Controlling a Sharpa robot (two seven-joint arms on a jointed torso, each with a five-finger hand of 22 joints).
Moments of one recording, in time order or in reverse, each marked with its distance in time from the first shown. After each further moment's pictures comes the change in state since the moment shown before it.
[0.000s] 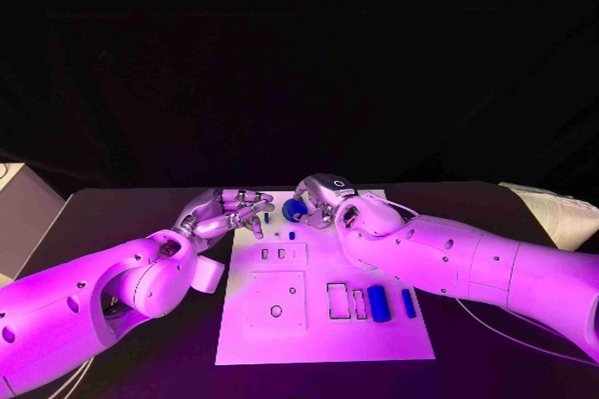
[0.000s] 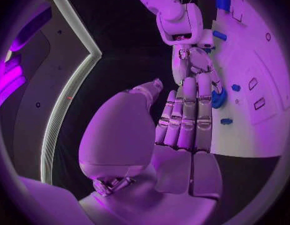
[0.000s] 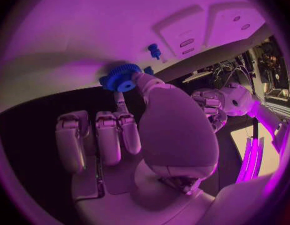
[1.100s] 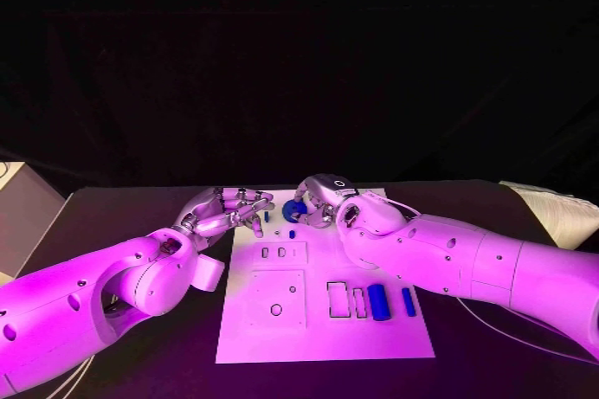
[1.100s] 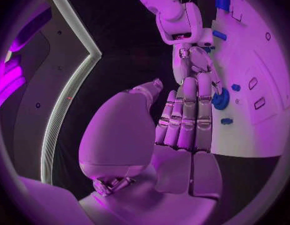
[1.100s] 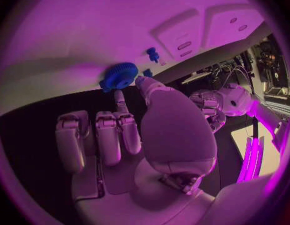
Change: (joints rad) left arm 0.000 0.000 0.000 -0.002 -0.003 0.000 -0.001; left_hand 0.000 0.000 0.000 0.000 0.000 0.000 0.000 0.000 0.001 -0.004 0.004 0.000 -0.001 0.000 0.000 0.000 -0.001 0.000 0.000 0.000 0.003 0.002; right arm -0.001 -0.010 0.000 0.011 0.006 0.025 0.005; right_hand -0.072 0.052 -0.038 0.043 0.065 0.035 -0.009 0.002 0.001 0.000 0.000 -0.004 0.001 0.000 0.000 0.000 0.001 0.000 0.000 0.000 0.000 0.000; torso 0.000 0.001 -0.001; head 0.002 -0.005
